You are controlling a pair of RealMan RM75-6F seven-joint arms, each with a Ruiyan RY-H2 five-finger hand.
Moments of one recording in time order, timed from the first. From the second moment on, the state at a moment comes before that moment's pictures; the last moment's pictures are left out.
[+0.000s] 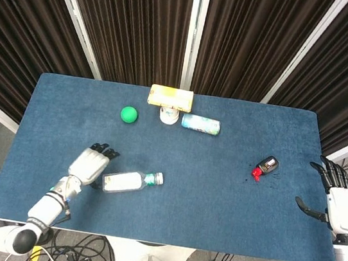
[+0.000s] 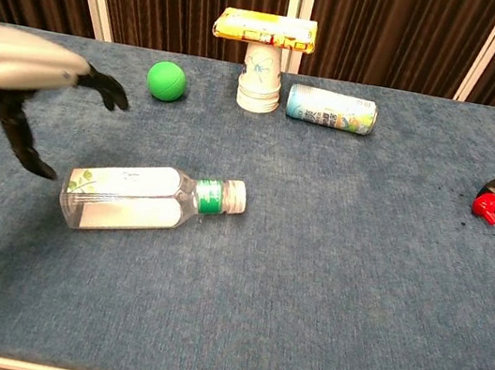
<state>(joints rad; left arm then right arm) -0.66 -1.38 -0.15 -1.88 0.82 0.98 0.82 0.21 -1.07 0.12 -1.56 -1.48 1.39 0.30</state>
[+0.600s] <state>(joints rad) -0.78 -1.60 -0.11 -1.81 0.63 1.16 0.92 0.20 -1.08 0.11 -1.54 -1.47 1.38 0.32</state>
